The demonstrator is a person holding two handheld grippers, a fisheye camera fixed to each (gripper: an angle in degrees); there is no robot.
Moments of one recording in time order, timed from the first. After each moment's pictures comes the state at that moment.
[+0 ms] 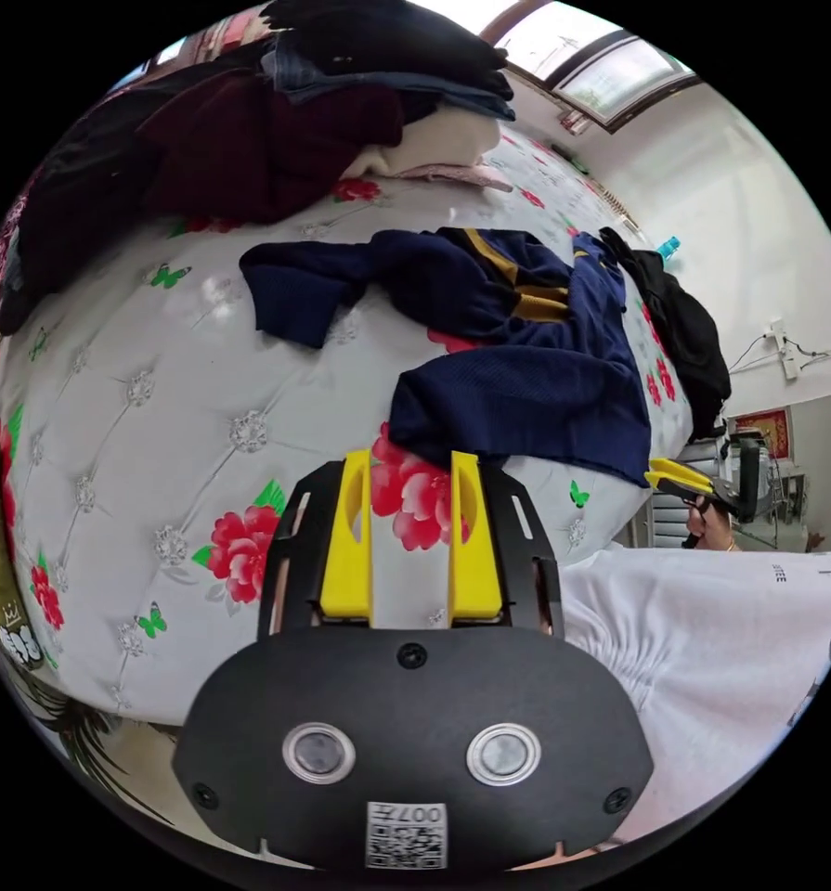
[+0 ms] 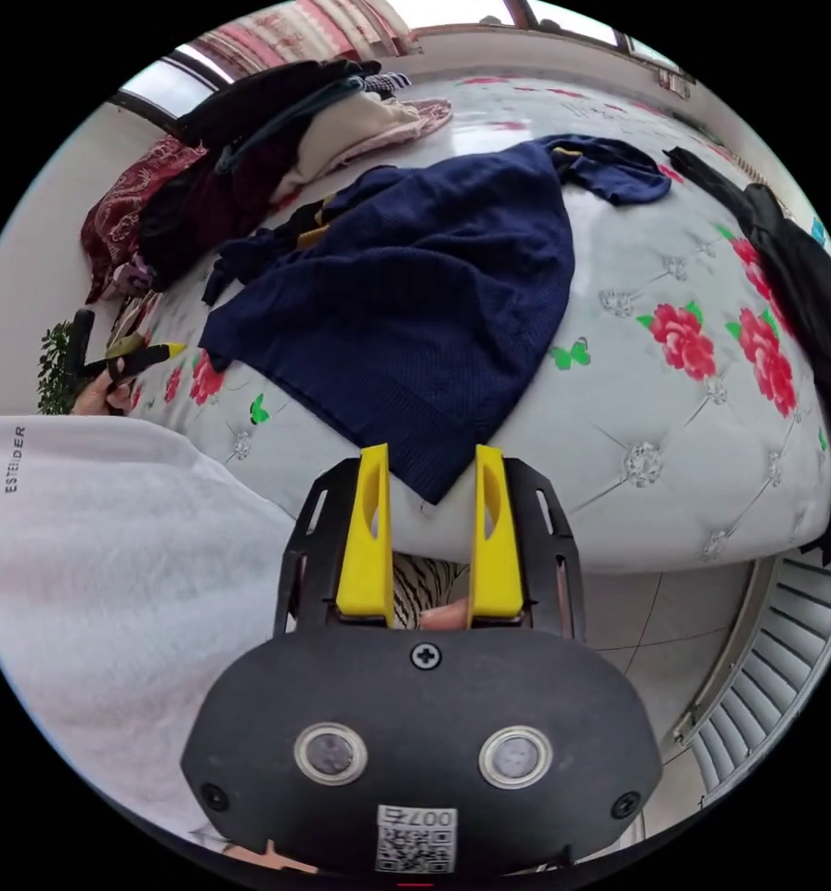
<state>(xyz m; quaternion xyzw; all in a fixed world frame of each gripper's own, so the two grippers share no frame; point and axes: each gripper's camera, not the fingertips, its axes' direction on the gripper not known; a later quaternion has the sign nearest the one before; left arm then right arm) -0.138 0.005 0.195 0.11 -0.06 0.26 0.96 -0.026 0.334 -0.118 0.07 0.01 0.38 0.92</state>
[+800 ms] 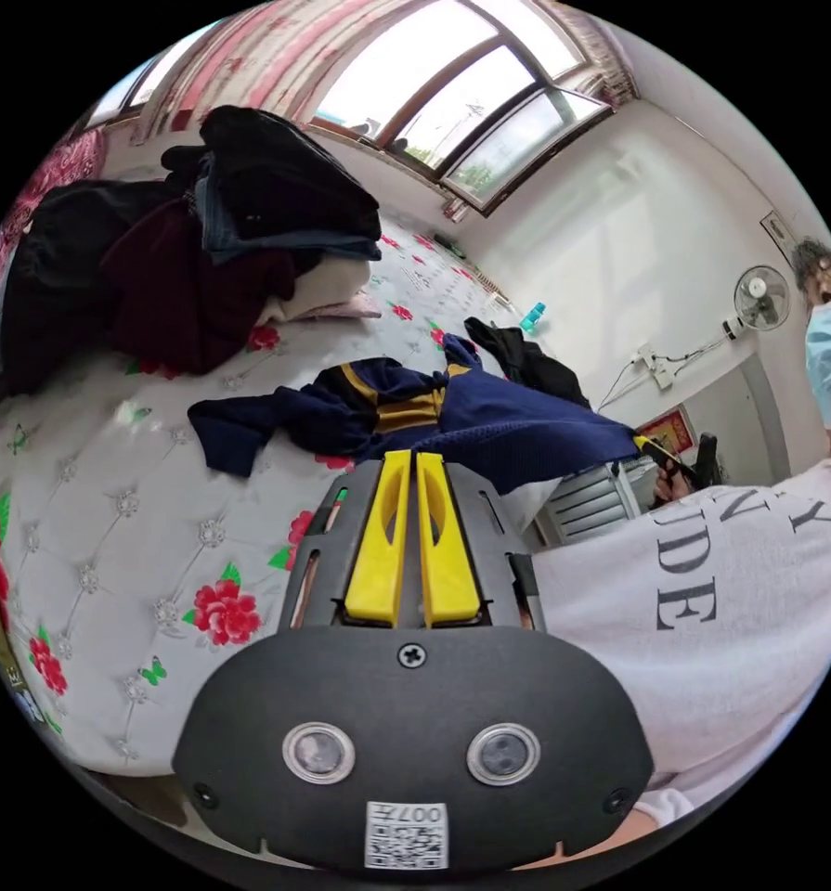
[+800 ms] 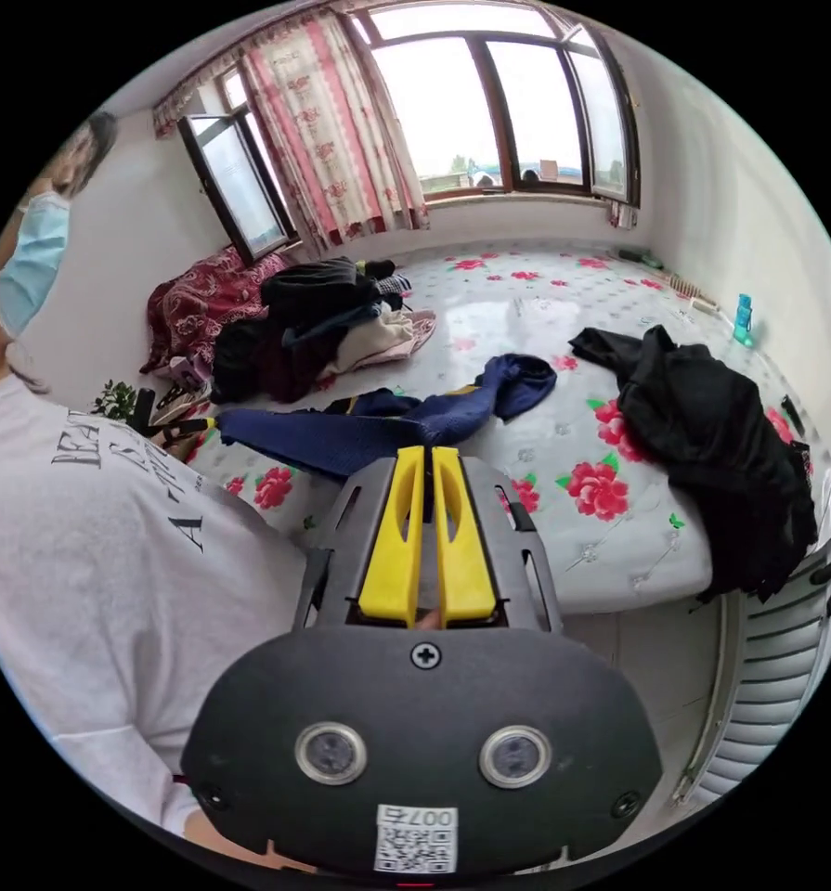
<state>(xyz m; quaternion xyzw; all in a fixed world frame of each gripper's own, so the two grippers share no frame) -0.128 0.109 0.009 0.21 0.11 0.34 0.91 -0.060 0.462 -0.439 0.28 0.11 0.35 0.89</state>
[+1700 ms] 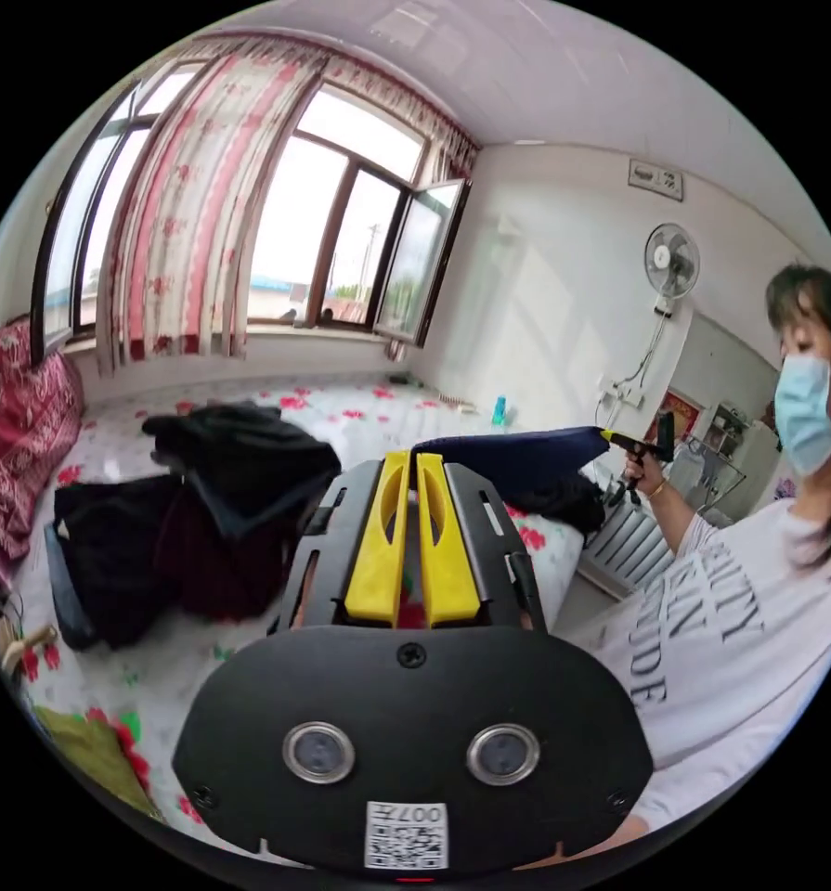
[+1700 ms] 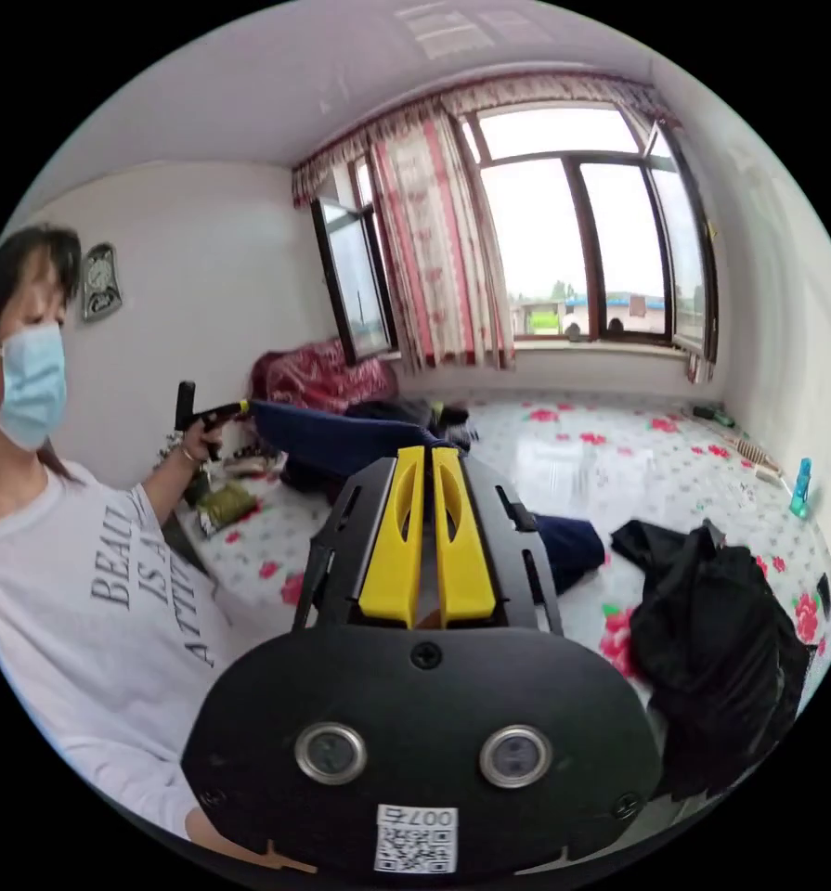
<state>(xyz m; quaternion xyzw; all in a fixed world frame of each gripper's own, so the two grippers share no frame) -0.029 0.253 -0.214 0.39 0.08 0.48 0.78 -0.004 0.434 -0.581 0.43 0.11 0.15 0.88</state>
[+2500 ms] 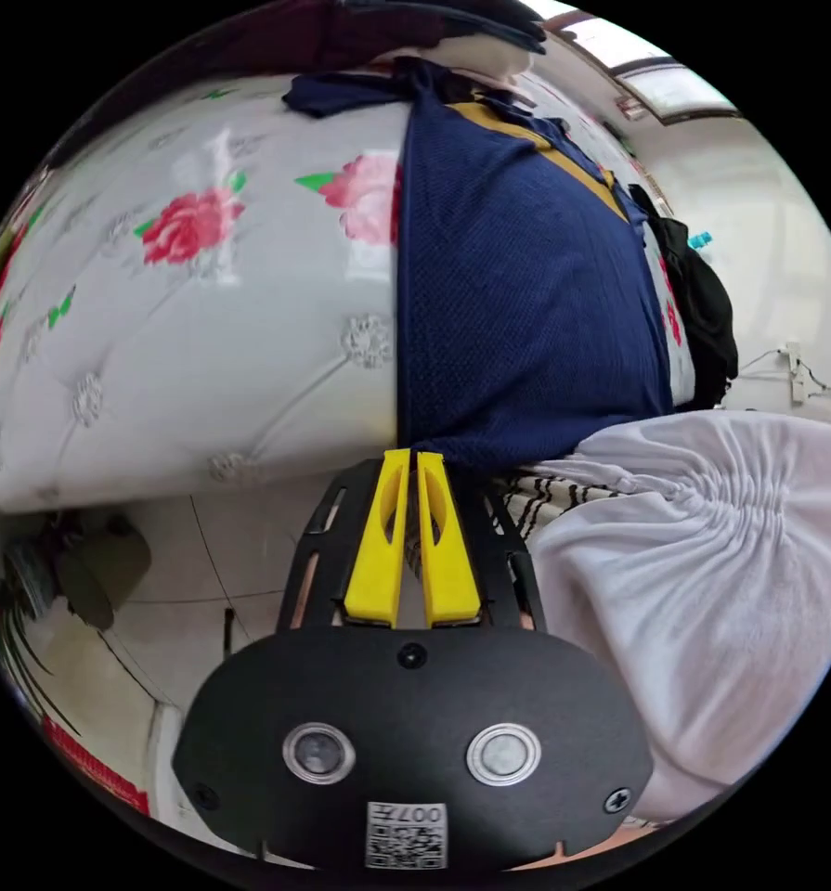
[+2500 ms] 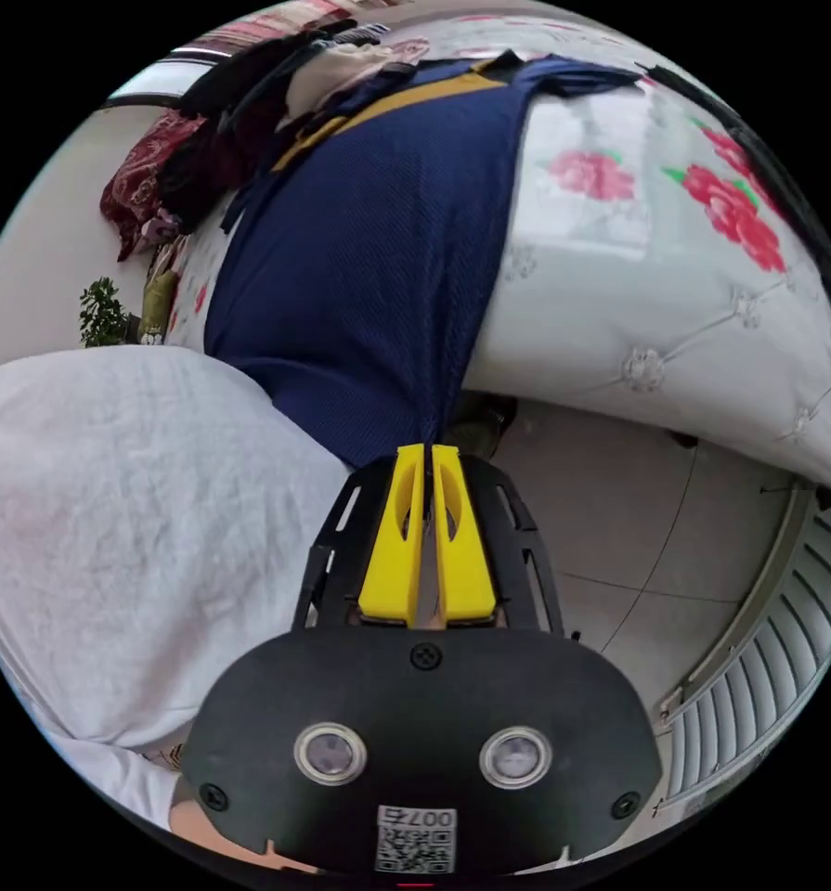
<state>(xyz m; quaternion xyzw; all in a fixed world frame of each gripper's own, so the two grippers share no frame) -0.179 0.281 0.210 0.03 -0.05 0.17 0.98 0.049 0.486 -0.134 -0.01 -0.13 0.36 0.92</state>
